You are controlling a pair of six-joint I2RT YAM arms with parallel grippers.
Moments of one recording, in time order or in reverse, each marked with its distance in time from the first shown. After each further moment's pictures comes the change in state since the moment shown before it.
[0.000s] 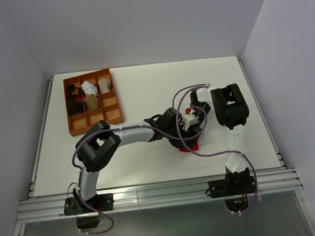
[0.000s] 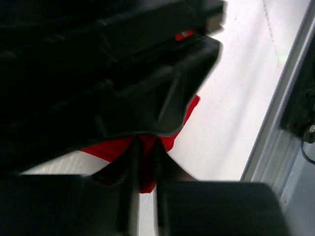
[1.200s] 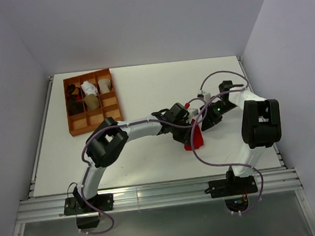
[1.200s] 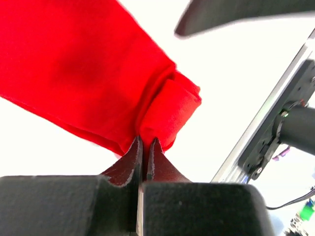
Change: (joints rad) left arm 0.006 0.122 0.227 -0.164 -0.014 -0.326; right arm -0.267 -0.459 -0.266 0.460 0.116 0.327
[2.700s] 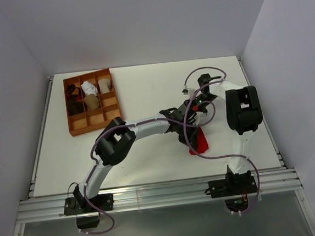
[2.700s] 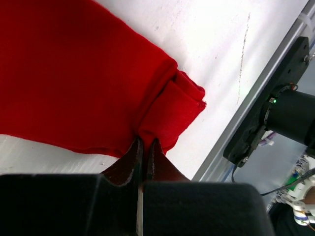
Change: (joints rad) left arm -0.037 0.126 0.183 -0.170 0.095 0.027; right arm 0.164 0.281 0.290 0.042 0.121 0.332
